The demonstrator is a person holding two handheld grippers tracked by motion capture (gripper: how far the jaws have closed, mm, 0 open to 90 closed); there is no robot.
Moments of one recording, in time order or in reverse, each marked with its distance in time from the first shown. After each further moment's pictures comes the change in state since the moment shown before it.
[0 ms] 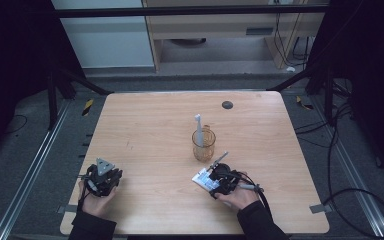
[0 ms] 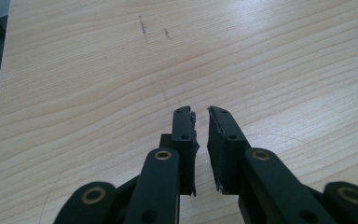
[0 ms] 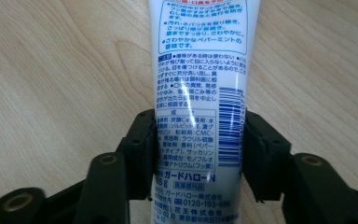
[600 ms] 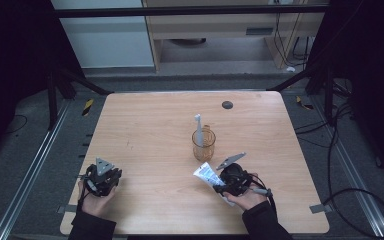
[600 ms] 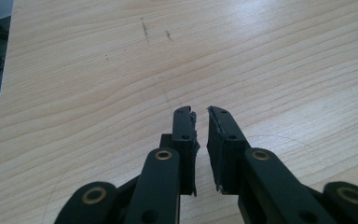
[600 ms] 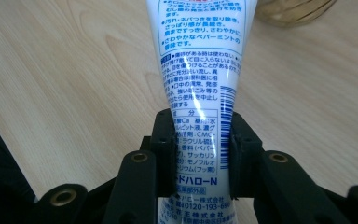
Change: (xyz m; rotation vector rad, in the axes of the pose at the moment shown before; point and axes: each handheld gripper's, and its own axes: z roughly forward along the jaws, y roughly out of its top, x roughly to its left) left arm 0.000 0.000 -0.001 -0.006 0.003 -0.002; right arm -0.003 -0.023 -0.042 -0.233 0.047 0.014
